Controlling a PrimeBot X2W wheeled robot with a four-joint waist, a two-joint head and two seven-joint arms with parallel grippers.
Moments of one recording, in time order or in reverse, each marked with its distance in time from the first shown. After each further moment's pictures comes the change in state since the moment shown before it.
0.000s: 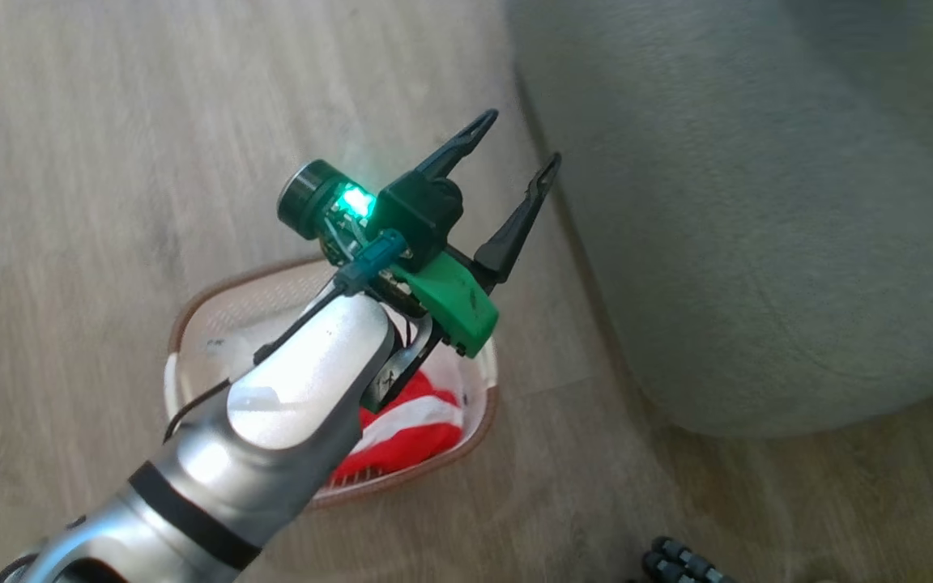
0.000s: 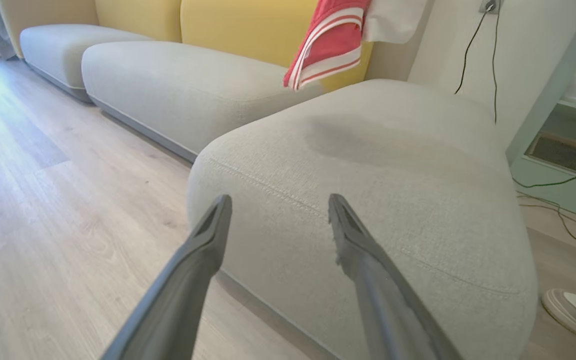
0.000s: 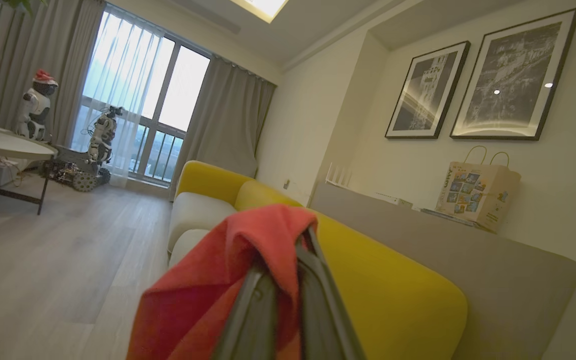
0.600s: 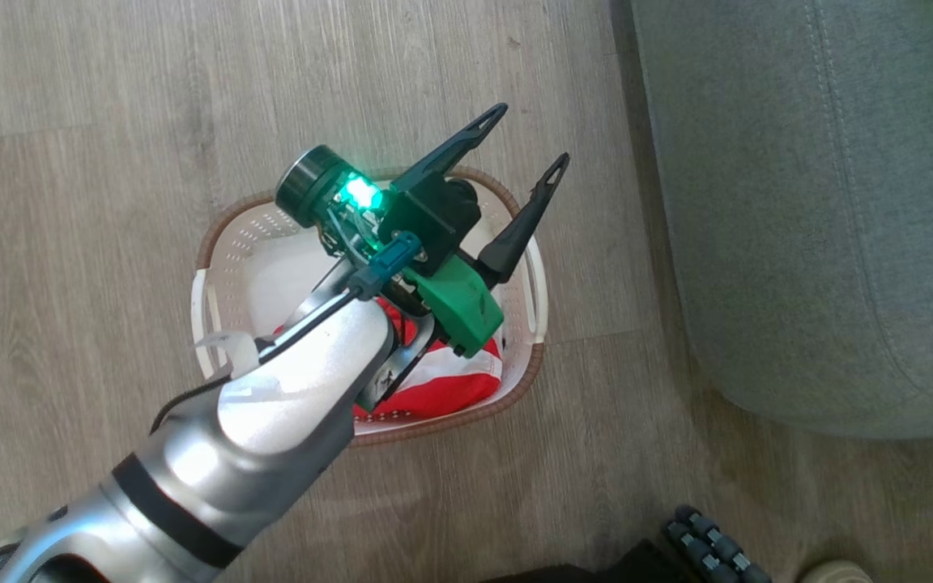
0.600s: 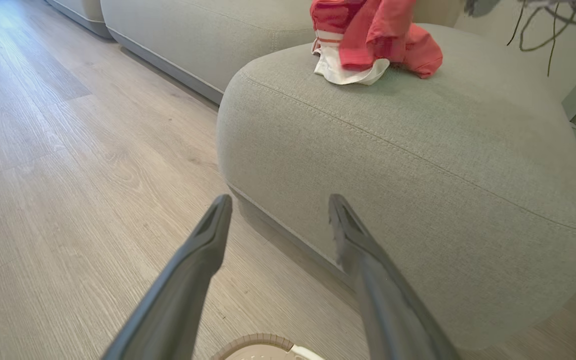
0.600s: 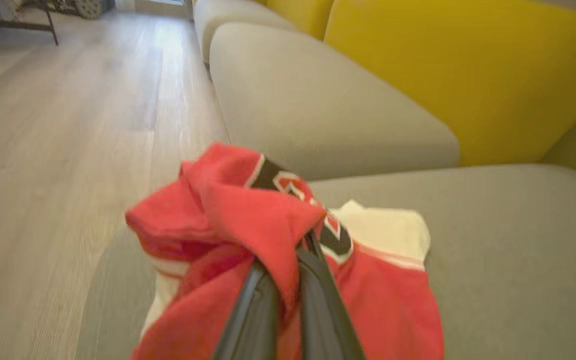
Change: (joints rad) left arm -0.024 0.043 -0.043 -0.077 0.038 0.024 0.059; right arm 0.261 0.128 -0.289 0.244 -0.133 0.000 -0.030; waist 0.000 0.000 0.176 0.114
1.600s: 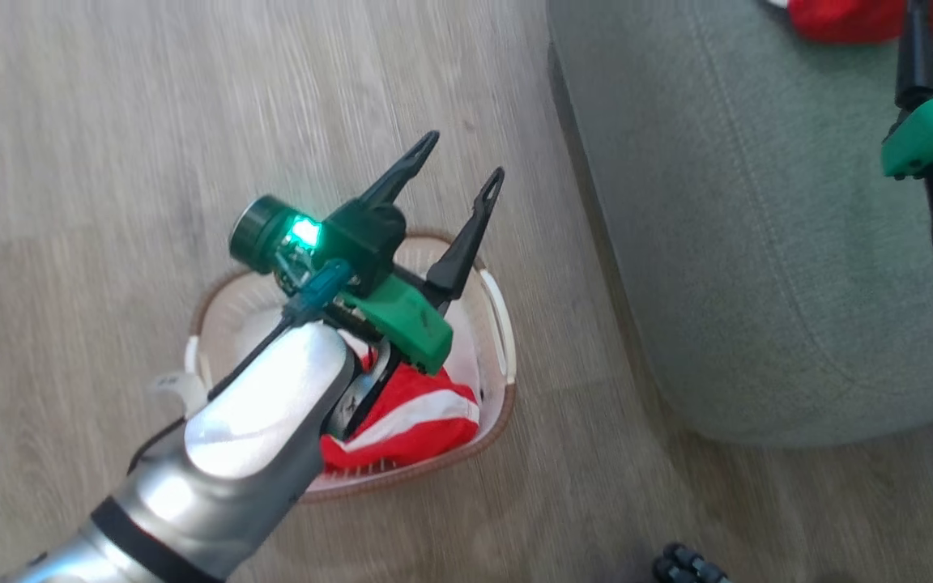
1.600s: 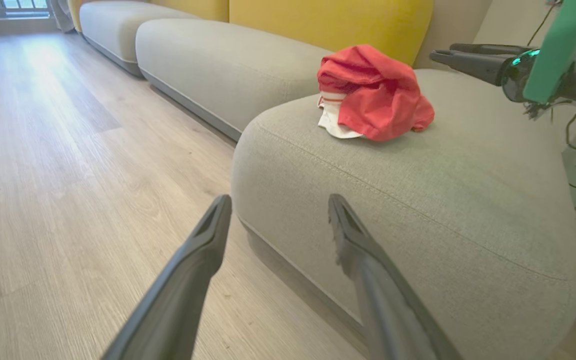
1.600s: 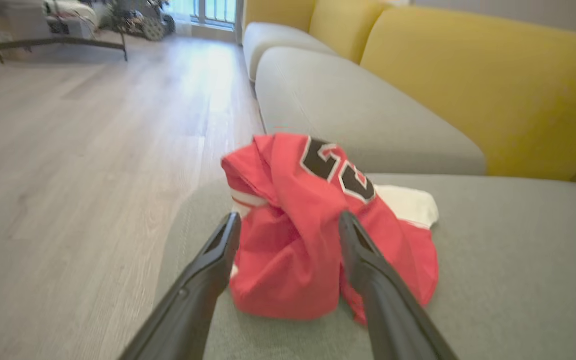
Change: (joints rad) left arm 0.096 0.039 0.055 0.004 -0.076 0.047 -0.078; right arm 0.423 0.082 0.224 -0.343 0.180 0.000 0.000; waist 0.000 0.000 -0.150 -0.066
